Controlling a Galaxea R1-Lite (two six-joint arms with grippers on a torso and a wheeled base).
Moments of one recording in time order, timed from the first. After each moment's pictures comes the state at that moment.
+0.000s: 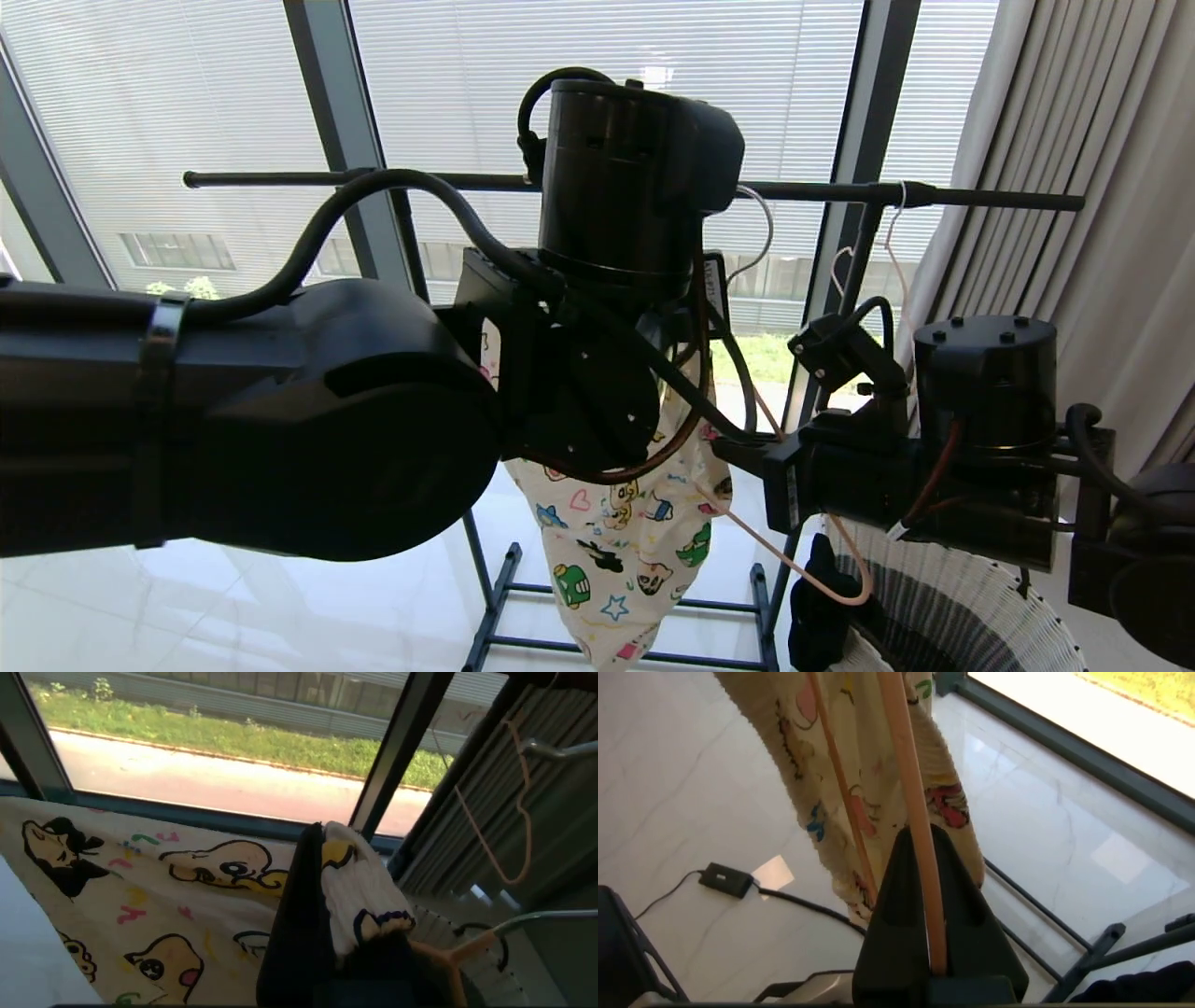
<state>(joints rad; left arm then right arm) -0.92 1.86 -1.45 -0.18 0.69 -0.29 0.79 1.67 -0.79 -0.56 0.12 0.18</state>
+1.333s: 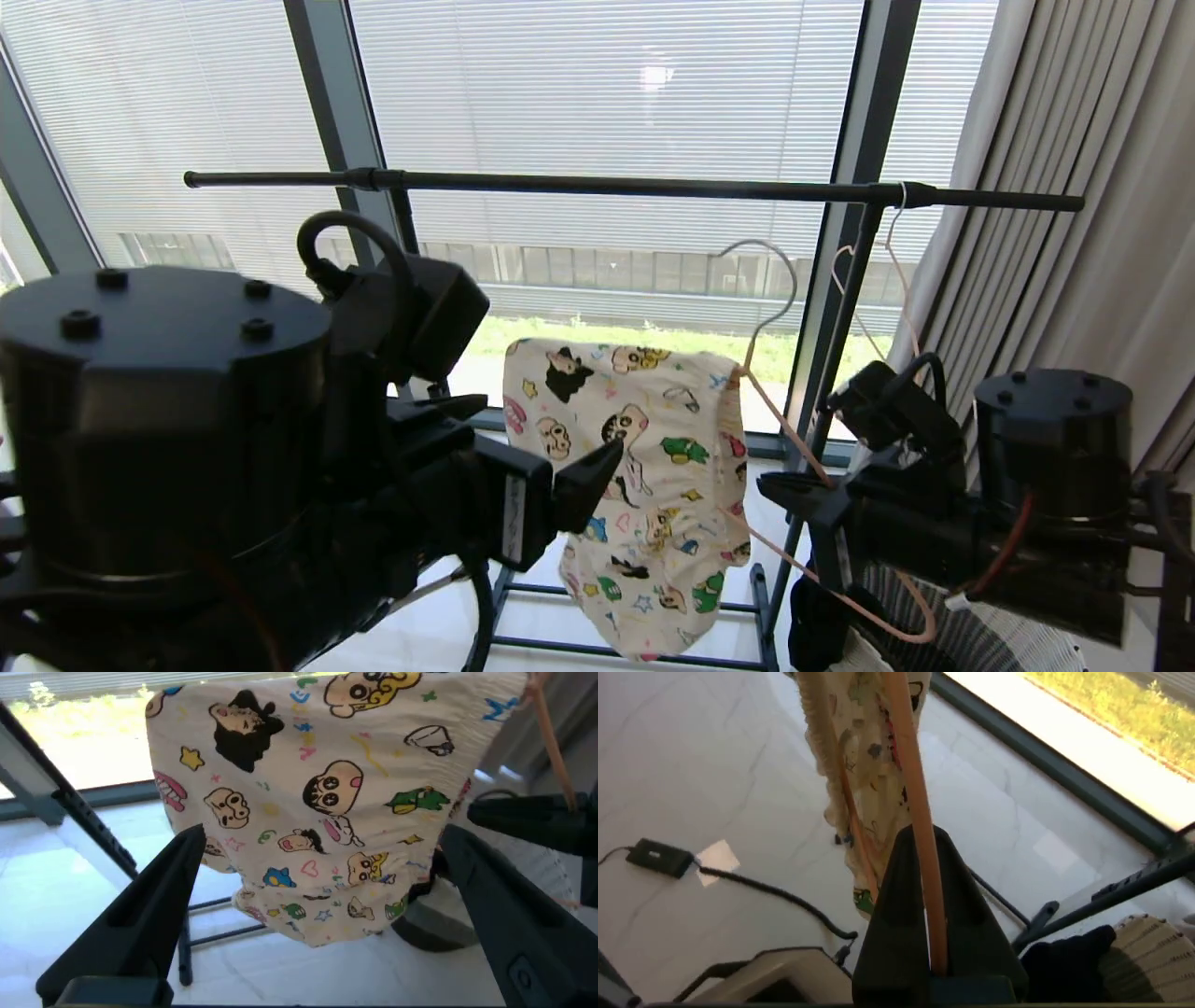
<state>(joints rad) -0.93 1.40 -0.82 -0.20 0.41 -0.11 0.79 1.57 -0.59 -0.62 0.04 0.04</state>
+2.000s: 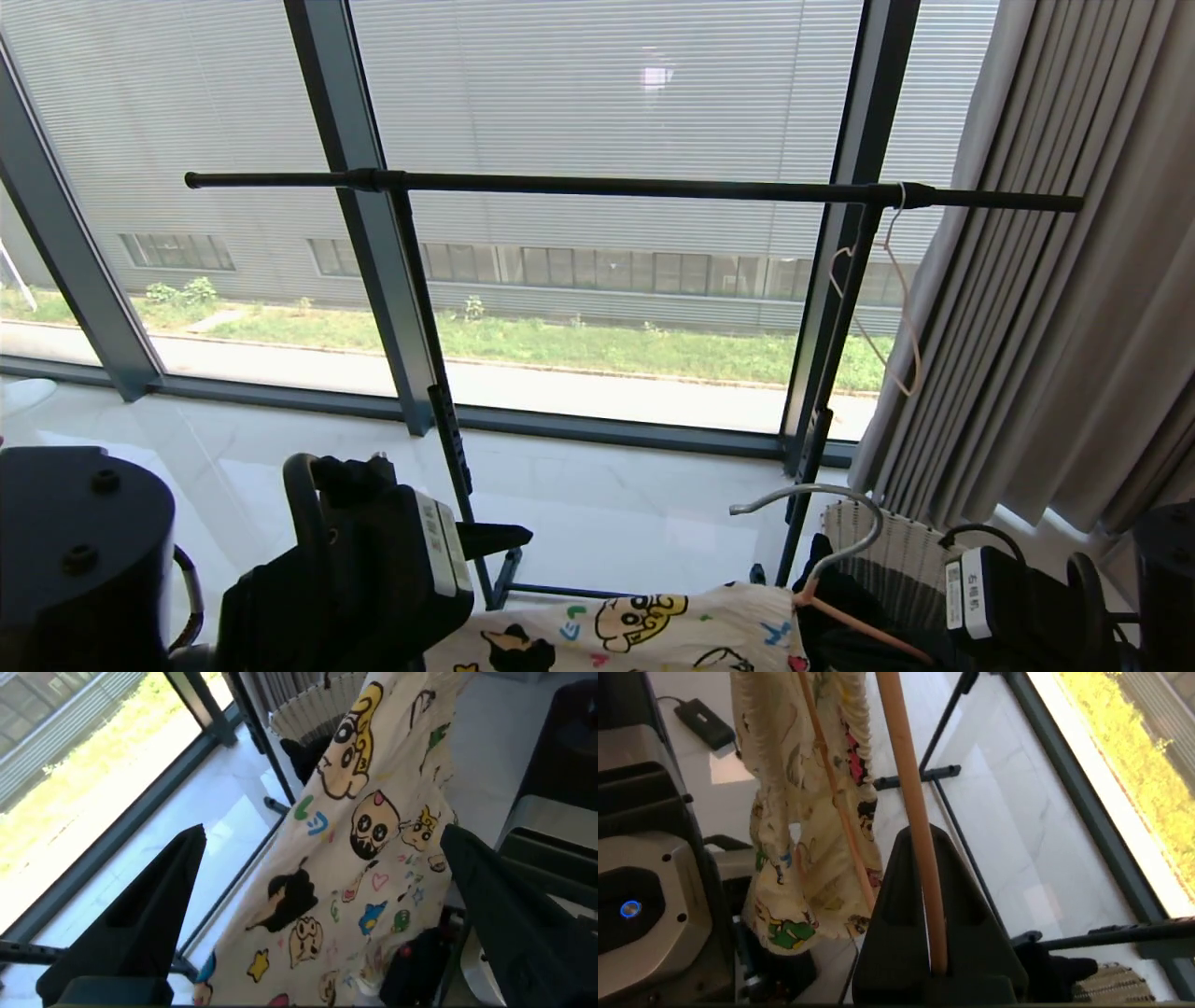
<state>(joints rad) -0.93 1.24 -0.57 -0.21 -0.07 0.28 0.84 1.35 -0.28 -0.62 0.26 -0.28</state>
